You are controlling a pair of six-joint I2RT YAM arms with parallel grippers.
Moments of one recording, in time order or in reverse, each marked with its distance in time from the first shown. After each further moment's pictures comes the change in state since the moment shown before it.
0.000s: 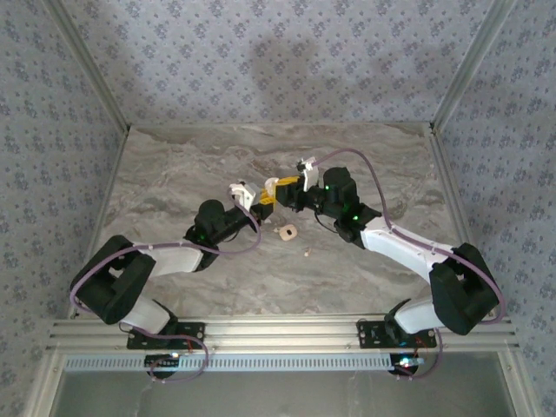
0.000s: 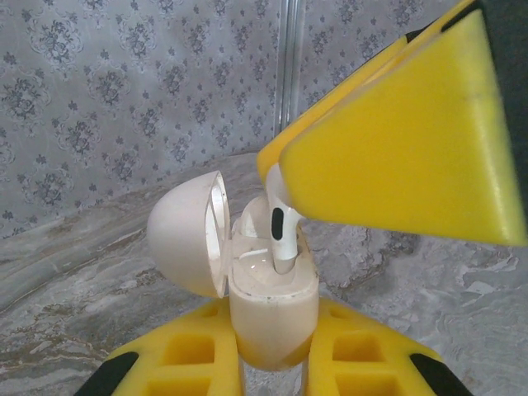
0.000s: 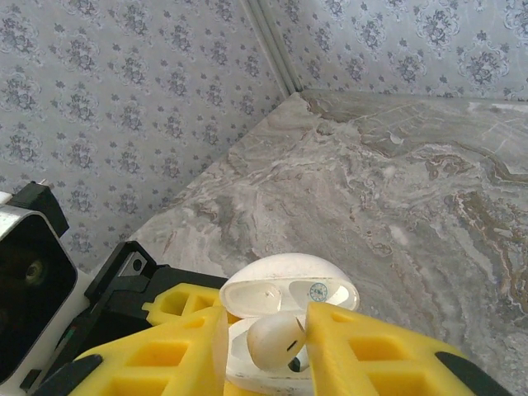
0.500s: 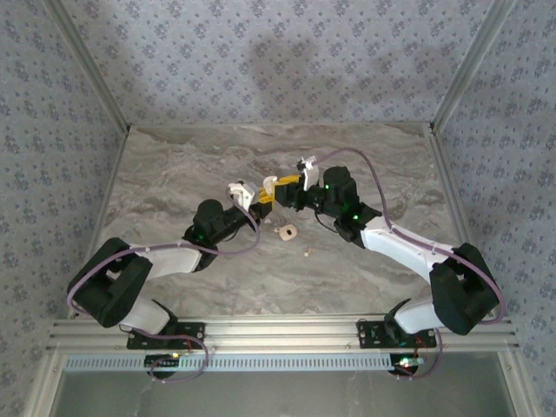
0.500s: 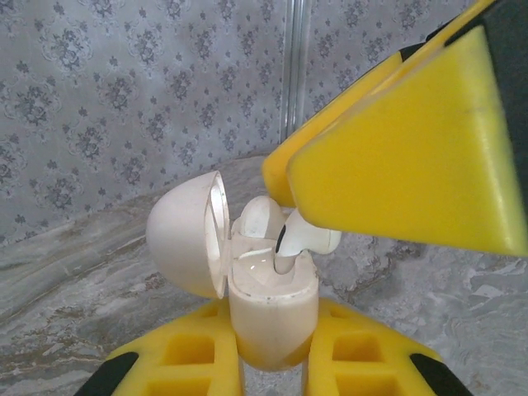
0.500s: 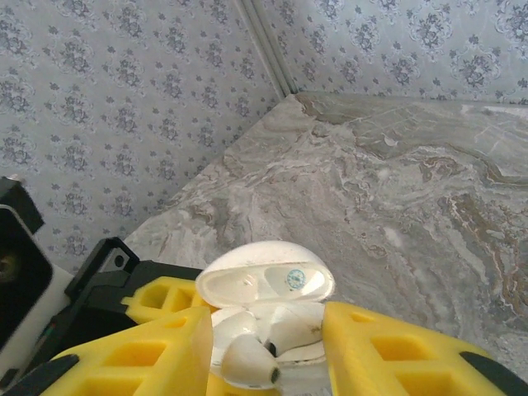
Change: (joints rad) left arm 0.000 -0.028 0.000 -0.015 -0.016 0.017; right arm 0.000 0.000 0.008 -0.007 0.010 -0.002
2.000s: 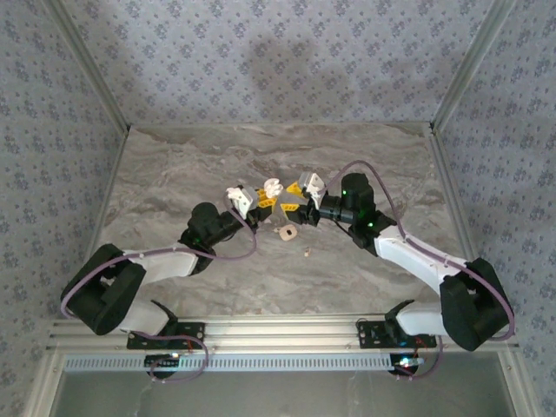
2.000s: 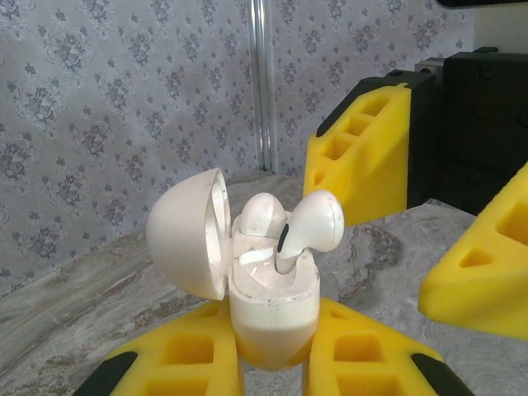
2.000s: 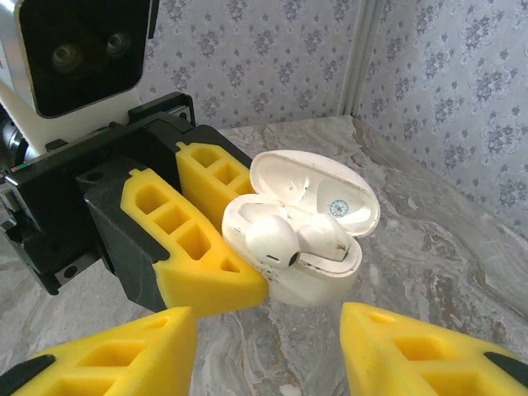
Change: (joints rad) left arm 0.000 -0.046 -0.031 0.039 0.081 0.061; right arm -0.090 -0.109 -0.126 0.018 -0.294 -0.583
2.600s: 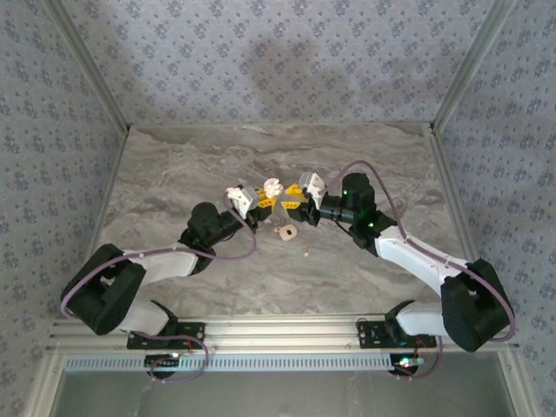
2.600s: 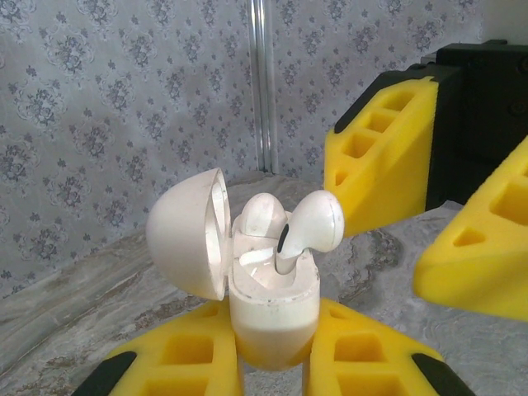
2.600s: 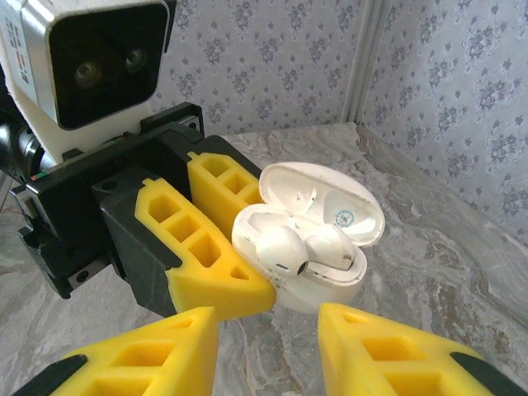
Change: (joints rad) left arm 0.003 0.000 0.000 0.000 0.000 0.000; right arm 0.000 -0.008 0.000 0.012 -0.014 0.003
